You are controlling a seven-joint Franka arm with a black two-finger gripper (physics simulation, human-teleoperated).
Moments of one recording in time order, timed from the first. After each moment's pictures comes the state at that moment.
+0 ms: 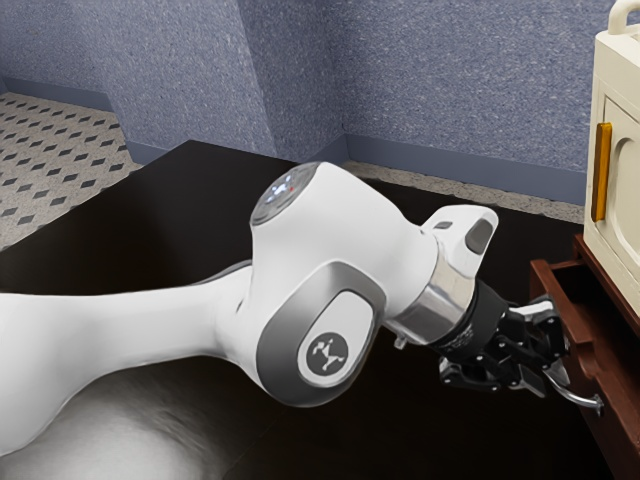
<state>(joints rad) -0.06 -0.01 -0.42 -1.96 -0.39 2.55 -0.82</state>
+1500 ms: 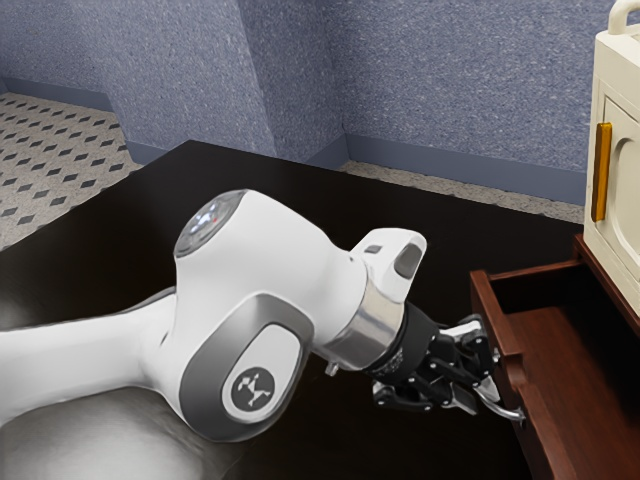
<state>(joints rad) -0.04 -0.22 -0.39 -2.18 -0.44 2.54 -0.83</state>
